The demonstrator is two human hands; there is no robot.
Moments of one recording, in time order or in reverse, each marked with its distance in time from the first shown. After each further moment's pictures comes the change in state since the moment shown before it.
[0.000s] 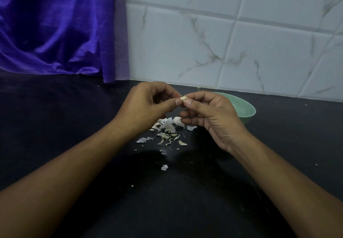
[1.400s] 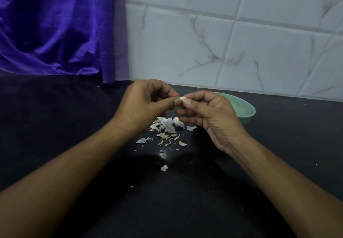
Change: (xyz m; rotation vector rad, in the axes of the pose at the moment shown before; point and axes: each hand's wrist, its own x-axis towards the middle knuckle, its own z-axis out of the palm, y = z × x) left_hand 0.002 -0.002 -0.002 -0.055 0.028 0.007; right_hand -0.003 0.001 0.003 0.023 -0.010 -0.041
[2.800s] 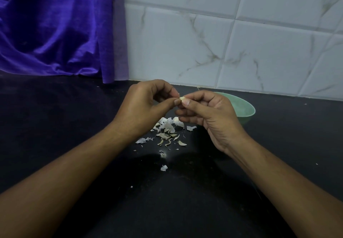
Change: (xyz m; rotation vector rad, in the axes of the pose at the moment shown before) left_hand -0.002 -0.004 0.001 0.181 0.010 0.117; right_hand 0.000 0.002 0.001 -0.041 0.029 -0.033
